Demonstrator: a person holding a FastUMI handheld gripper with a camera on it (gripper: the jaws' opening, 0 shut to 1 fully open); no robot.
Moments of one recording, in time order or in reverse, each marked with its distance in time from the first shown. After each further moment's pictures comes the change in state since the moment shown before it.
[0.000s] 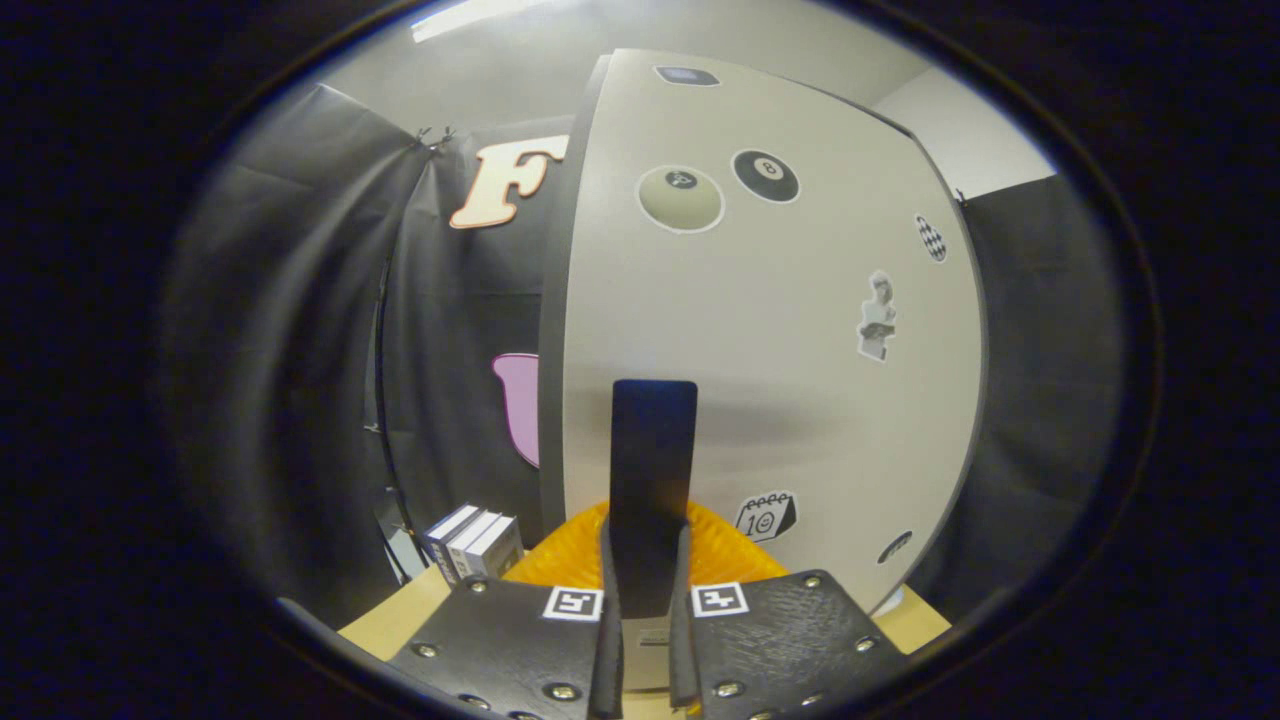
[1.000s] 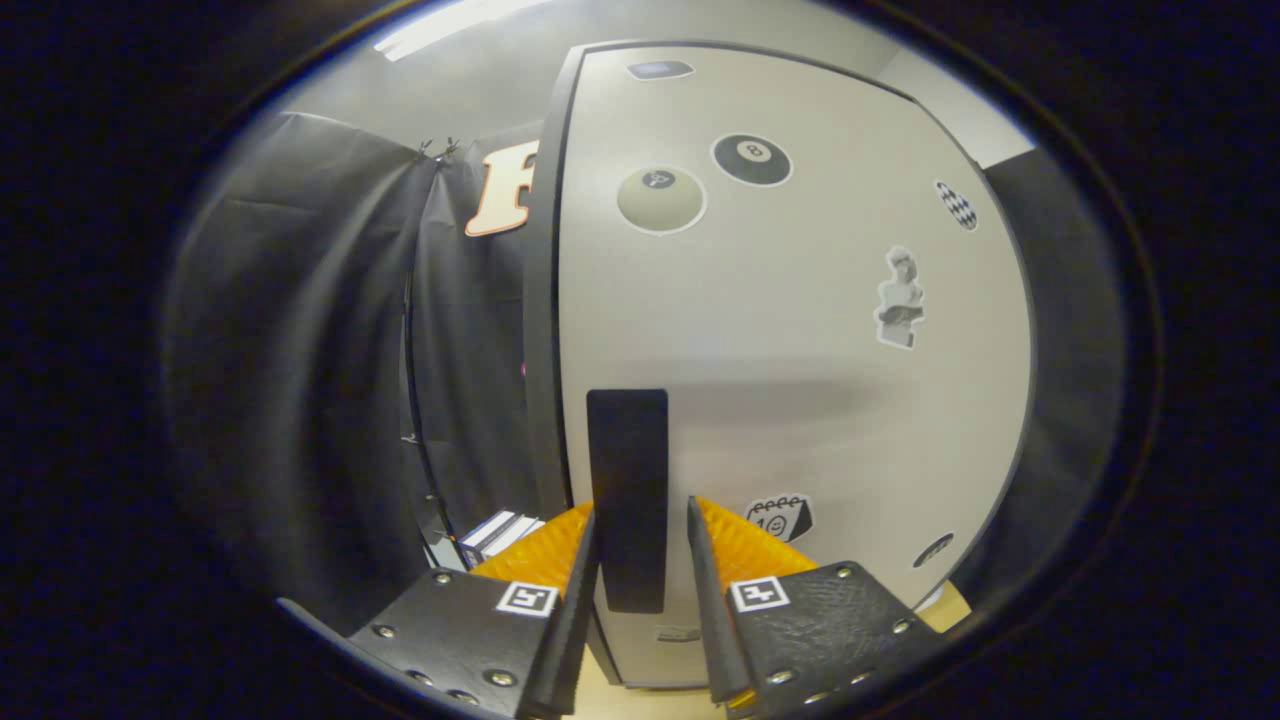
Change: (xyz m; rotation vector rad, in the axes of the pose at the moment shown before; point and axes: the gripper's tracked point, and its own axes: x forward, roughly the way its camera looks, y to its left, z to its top) arm 0.021 0.008 0.000 0.095 0.035 0.117
